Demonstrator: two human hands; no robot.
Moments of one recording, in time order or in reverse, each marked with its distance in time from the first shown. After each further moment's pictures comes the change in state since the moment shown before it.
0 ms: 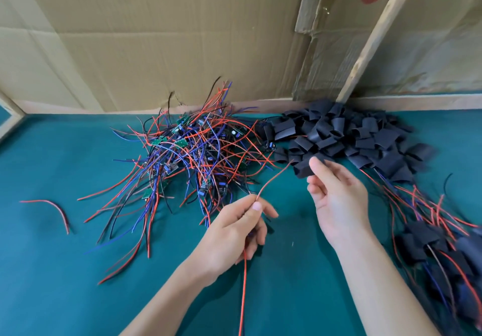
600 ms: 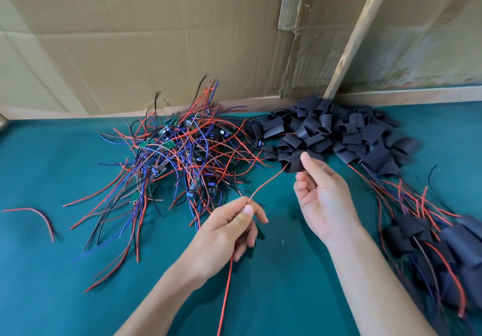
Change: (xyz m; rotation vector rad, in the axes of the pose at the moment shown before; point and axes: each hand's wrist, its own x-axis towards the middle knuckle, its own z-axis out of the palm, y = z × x) left_hand -0.003 0.004 0.001 0.032 -0.043 0.034; right_hand -0.002 -0.004 0.000 0.131 -0.057 0.145
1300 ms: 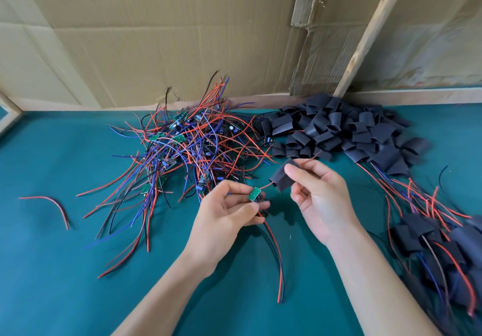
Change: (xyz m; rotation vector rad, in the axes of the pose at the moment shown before) left_hand 0.005 -0.010 0.001 -0.421 0.268 0.016; right_hand -0.009 0.011 0.004 -0.281 -0.139 -0.021
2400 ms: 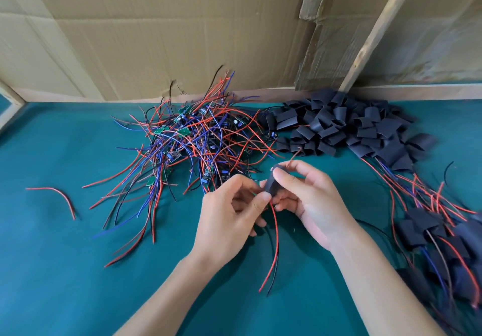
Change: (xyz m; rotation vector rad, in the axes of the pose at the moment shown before) left_hand -0.006 -0.003 0.001 0.406 0.048 0.239; right_hand -0.016 0.006 0.007 -0.216 -0.273 0.063
